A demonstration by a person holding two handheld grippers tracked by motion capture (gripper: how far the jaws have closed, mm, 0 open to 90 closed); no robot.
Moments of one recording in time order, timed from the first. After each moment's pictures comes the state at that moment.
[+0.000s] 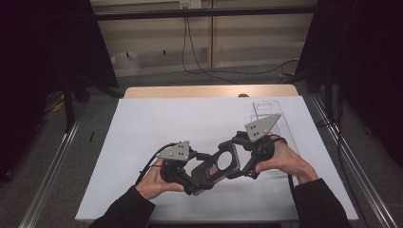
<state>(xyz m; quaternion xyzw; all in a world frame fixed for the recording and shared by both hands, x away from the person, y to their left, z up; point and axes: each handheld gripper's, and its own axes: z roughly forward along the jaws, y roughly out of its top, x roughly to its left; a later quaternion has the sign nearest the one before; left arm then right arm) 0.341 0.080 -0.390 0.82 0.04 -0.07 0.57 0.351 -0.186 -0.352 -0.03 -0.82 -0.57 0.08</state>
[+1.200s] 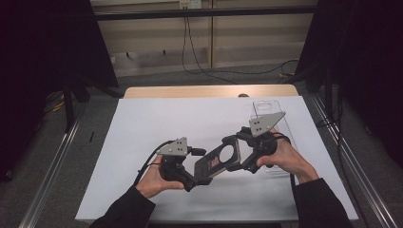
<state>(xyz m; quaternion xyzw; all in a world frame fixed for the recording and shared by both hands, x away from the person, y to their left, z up) 0.350 0.085 -0.392 0.82 0.09 -0.05 0.56 0.358 -0.196 -0.352 -0.08 -0.82 -0.57 0.04</state>
